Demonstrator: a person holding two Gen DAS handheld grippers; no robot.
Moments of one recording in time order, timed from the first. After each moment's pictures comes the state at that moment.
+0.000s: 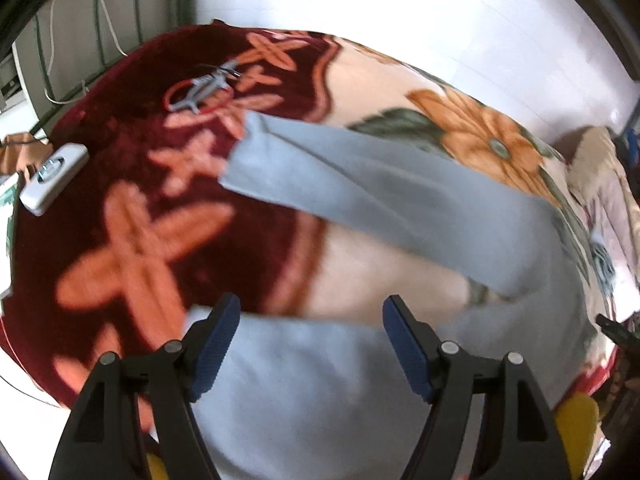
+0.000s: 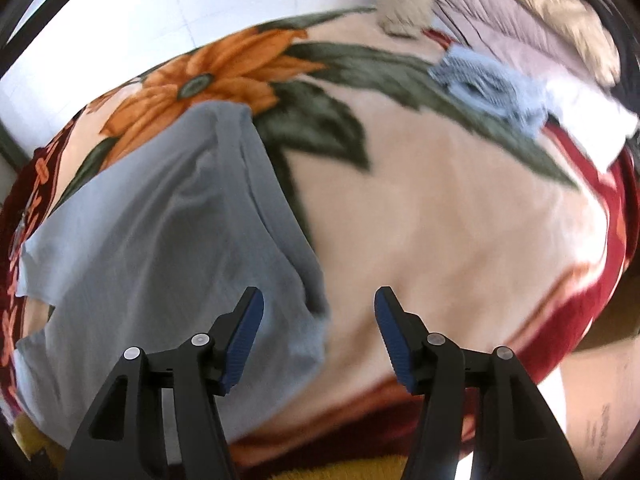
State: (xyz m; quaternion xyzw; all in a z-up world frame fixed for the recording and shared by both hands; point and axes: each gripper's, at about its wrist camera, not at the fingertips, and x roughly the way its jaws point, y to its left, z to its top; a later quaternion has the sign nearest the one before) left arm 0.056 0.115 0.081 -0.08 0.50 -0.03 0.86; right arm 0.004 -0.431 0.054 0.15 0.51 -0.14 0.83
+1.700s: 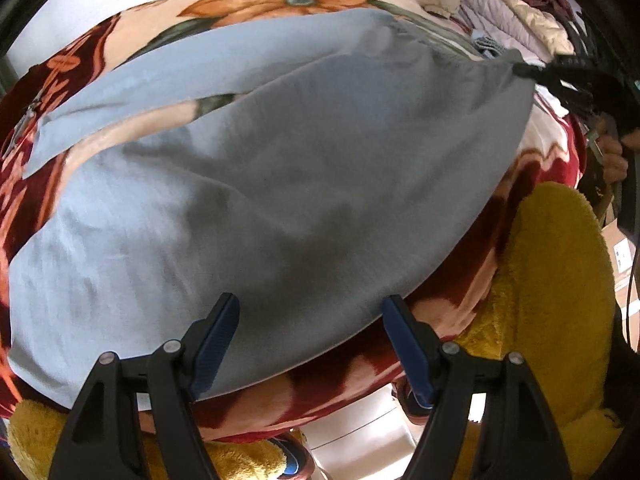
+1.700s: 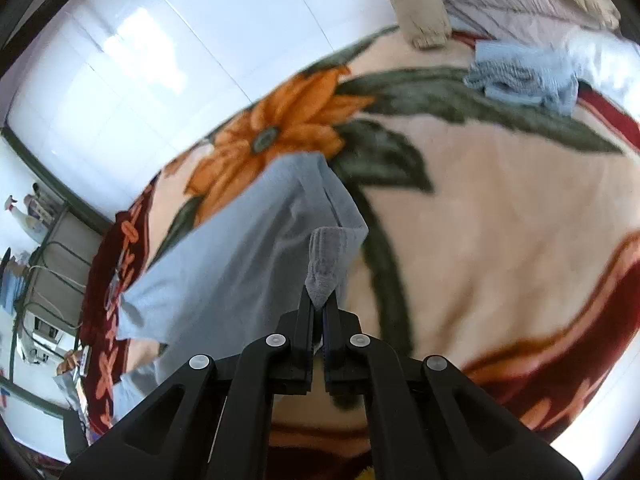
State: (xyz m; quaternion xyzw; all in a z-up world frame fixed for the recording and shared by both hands) left arm -0.058 -0.062 0.038 0.11 0.56 -0.24 0.79; right arm -0.010 -0.427 0.101 0.28 0.41 -0.04 0.87
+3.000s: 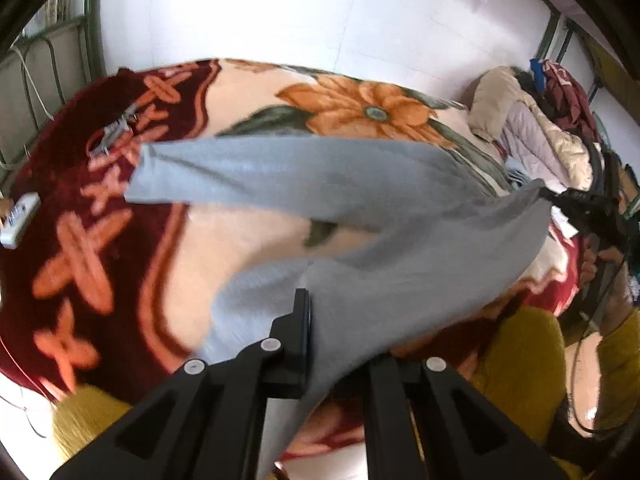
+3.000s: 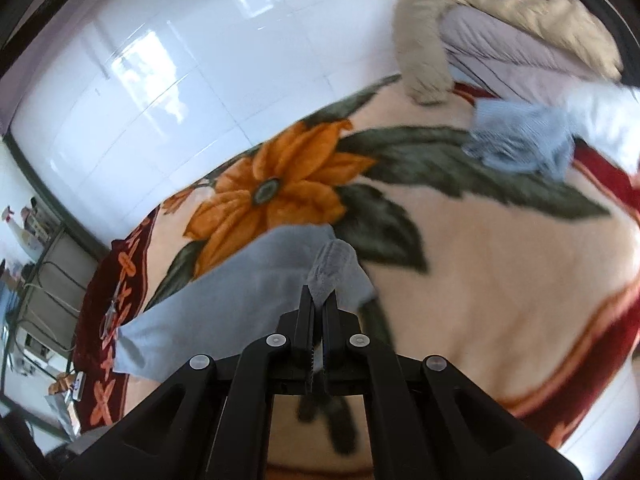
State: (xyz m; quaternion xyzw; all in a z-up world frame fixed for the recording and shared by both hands) left arm -0.032 0.019 0.144 -0.01 0.46 -0.15 0.88; right arm 0.019 -0.442 0.140 0.25 0.37 -0.06 0.89
